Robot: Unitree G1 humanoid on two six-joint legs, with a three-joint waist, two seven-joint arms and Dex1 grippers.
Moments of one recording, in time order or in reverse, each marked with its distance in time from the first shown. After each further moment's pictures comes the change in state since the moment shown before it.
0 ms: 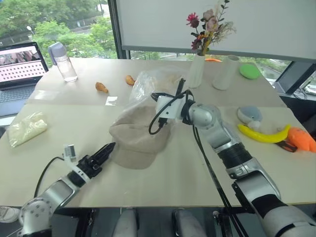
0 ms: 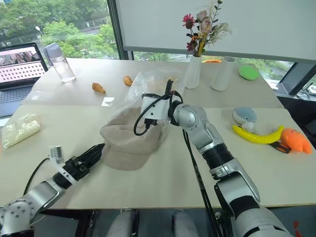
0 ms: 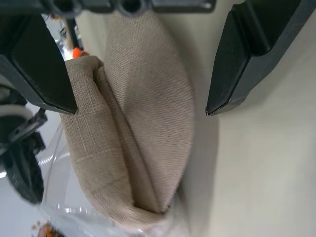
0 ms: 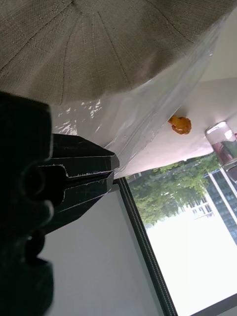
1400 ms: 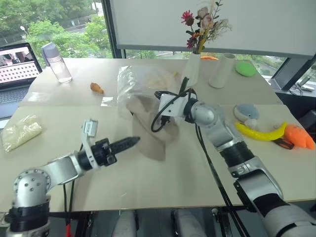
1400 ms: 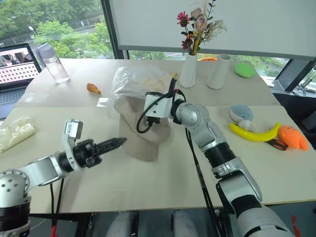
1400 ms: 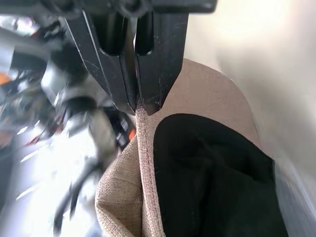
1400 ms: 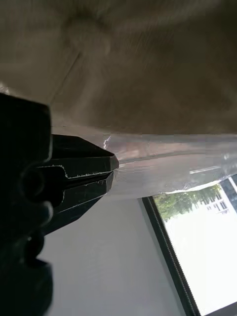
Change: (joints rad) left arm -0.093 0.248 -0.033 -0.271 -0.231 0.243 -0.055; right arm -0.034 -0.061 -0.006 0.097 -0.022 -0.044 -0.030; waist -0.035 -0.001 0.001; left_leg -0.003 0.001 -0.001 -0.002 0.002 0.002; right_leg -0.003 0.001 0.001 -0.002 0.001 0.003
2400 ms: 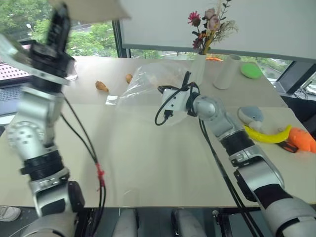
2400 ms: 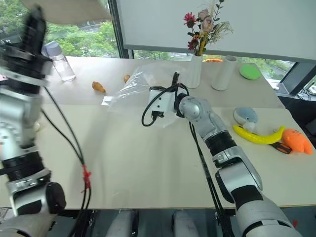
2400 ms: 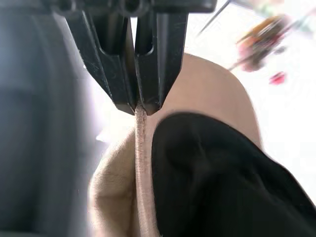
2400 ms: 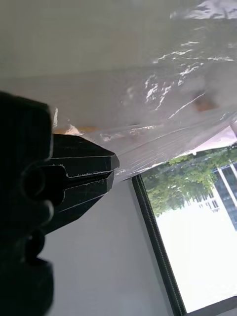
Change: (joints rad) left arm -0.623 -0.302 0.125 0.432 -0.039 -0.569 0.210; right arm -0.089 0.021 0.003 0.186 -0.008 -0.139 -0.055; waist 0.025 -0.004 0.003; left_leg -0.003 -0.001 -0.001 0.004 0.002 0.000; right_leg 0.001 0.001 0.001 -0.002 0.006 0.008
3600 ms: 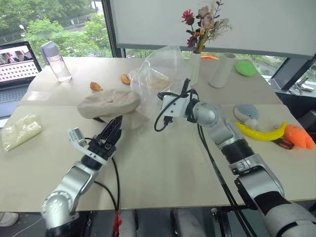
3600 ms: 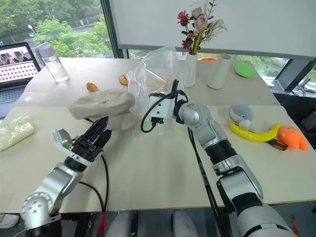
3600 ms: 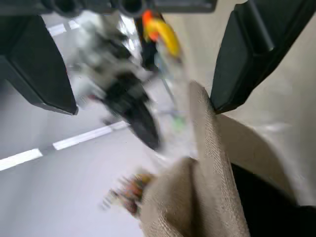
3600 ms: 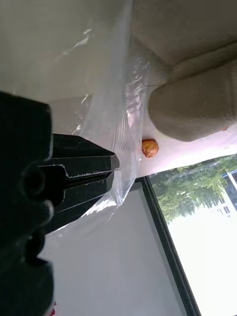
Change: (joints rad) left arm 0.729 -0.091 -0.047 -0.531 -0.143 0.229 0.153; right arm 0.086 0.001 -0.006 -0.135 0.009 0.084 0.057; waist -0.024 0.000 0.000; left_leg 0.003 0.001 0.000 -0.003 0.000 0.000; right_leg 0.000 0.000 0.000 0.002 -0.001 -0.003
